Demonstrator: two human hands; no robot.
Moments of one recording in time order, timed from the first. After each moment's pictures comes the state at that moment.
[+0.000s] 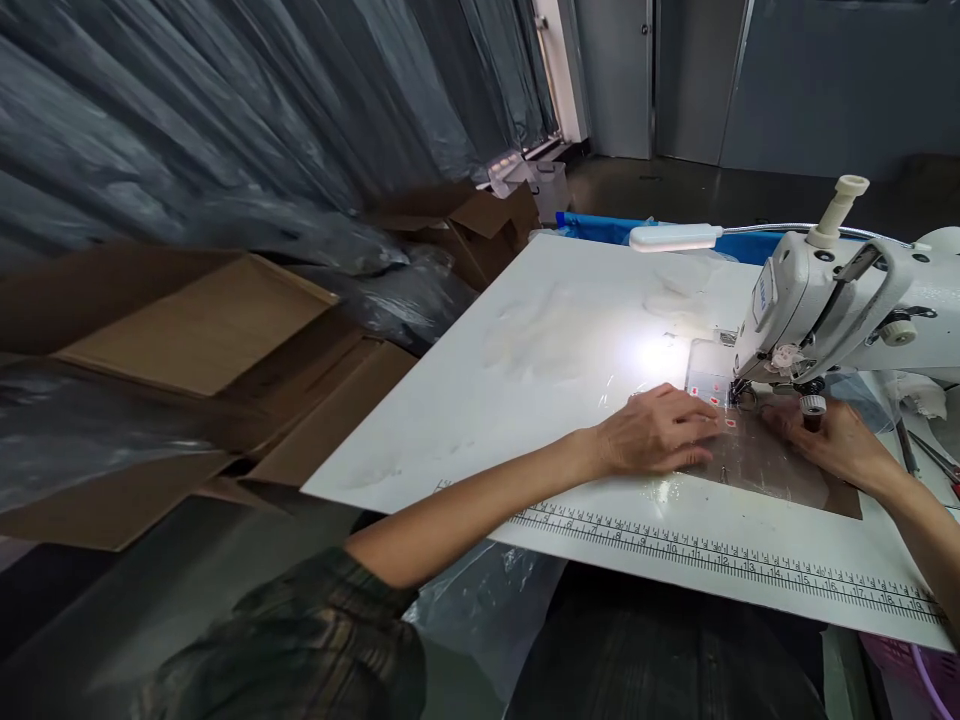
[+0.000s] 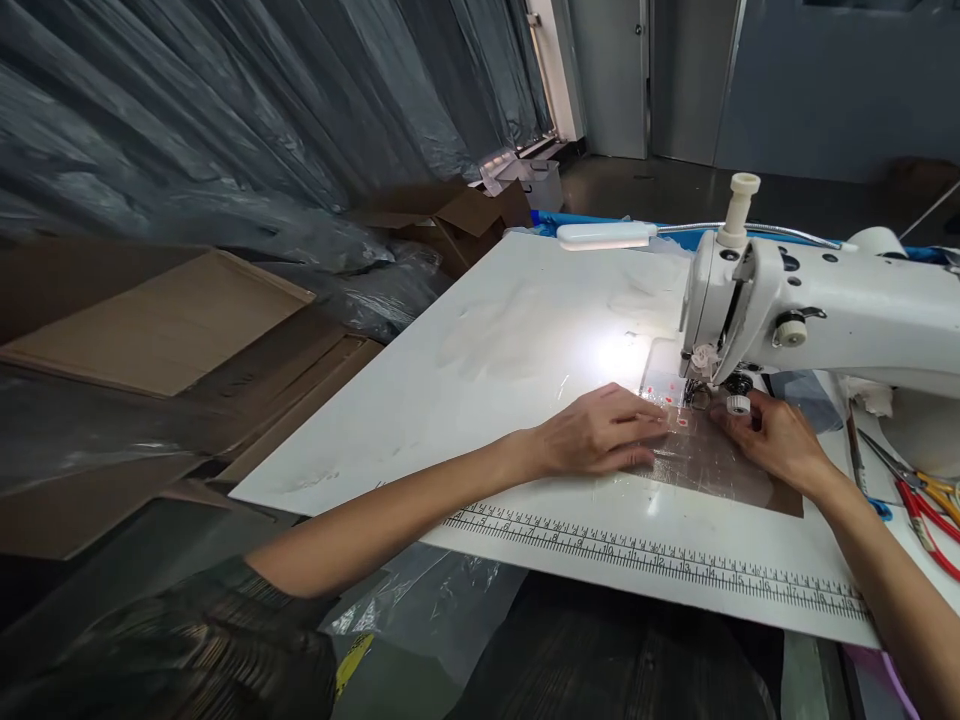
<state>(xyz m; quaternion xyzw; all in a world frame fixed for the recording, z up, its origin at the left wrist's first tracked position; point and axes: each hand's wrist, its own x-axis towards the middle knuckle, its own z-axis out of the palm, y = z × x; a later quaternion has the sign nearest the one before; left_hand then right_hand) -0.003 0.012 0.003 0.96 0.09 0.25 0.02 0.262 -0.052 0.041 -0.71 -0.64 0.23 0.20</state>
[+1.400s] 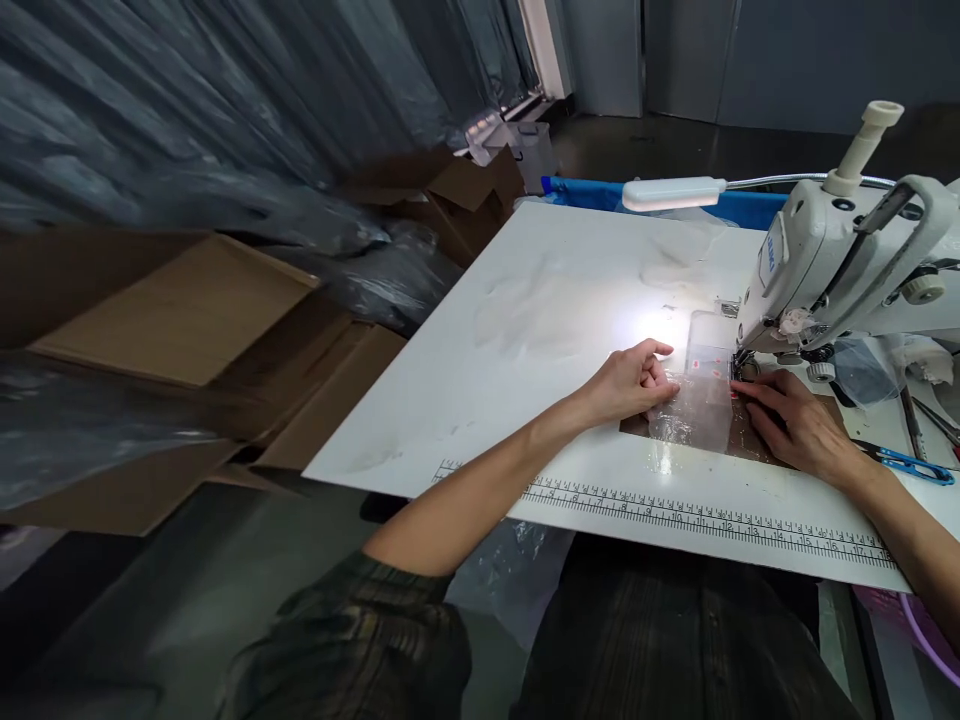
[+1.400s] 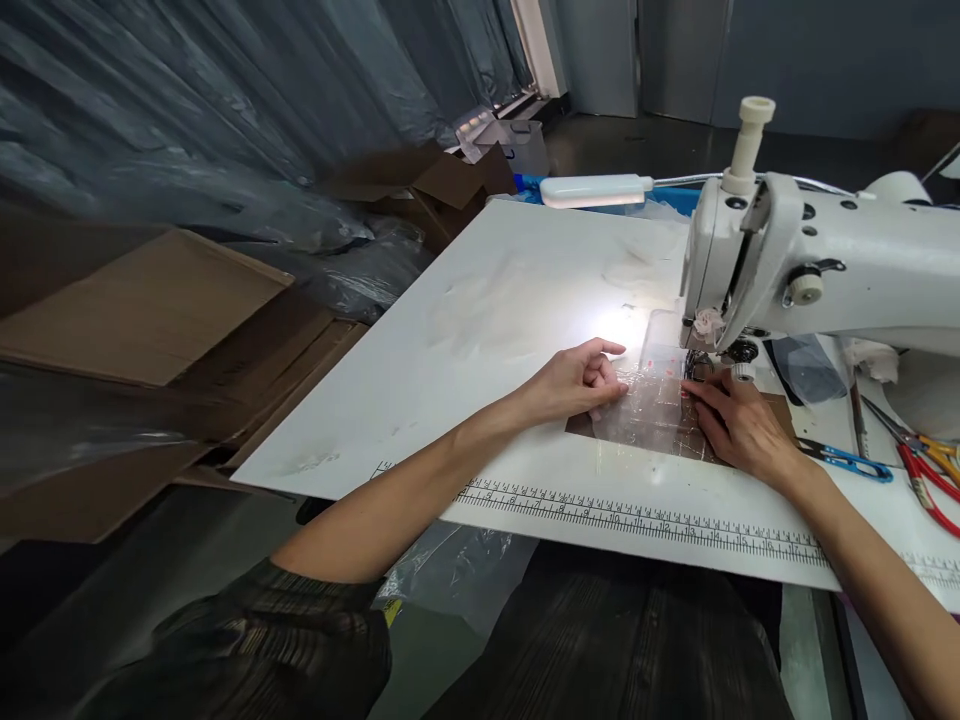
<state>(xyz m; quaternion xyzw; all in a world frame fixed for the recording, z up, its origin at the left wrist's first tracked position) -0.017 0.014 0.024 0.71 0.42 0.20 0.52 0.249 -0.062 -0.001 -0.50 -0.84 0.06 0.23</state>
